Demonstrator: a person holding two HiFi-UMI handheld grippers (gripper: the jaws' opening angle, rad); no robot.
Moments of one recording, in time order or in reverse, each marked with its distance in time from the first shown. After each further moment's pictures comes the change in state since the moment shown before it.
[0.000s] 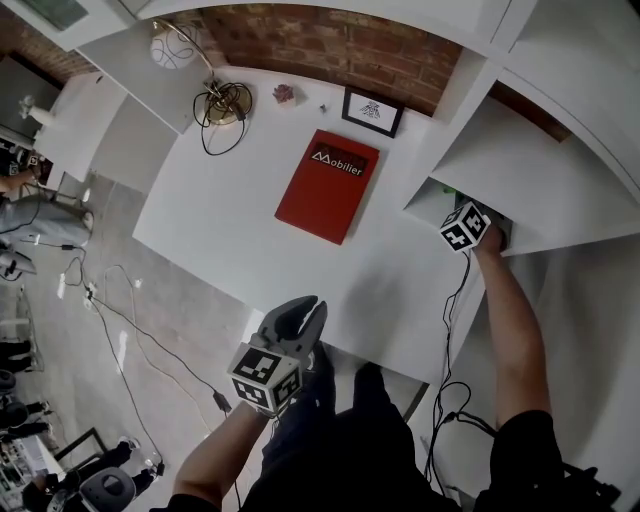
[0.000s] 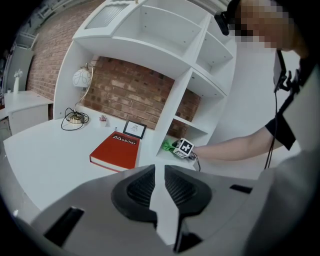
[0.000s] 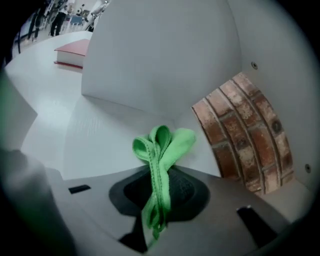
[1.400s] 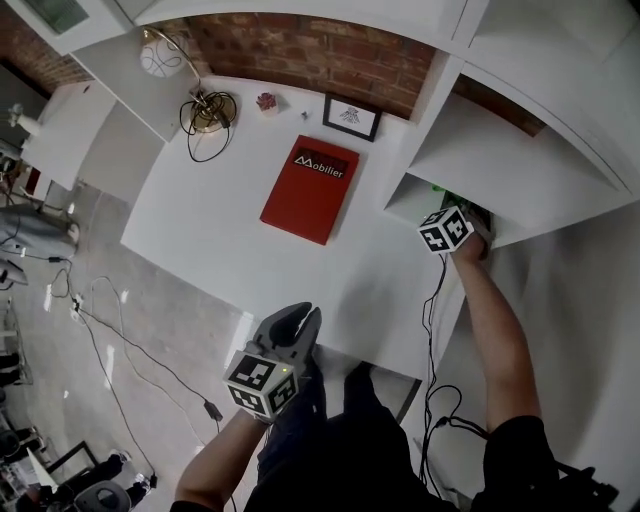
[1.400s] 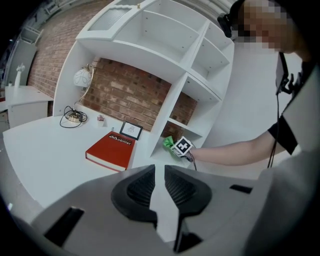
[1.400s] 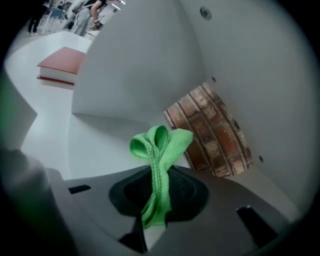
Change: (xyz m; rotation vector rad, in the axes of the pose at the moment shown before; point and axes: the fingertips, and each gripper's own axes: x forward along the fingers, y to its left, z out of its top) left arm -0.008 -0.026 -0.007 -0.030 -0.039 -0.031; right arm -0.051 -0.033 -0.006 0.140 0.044 -0.194
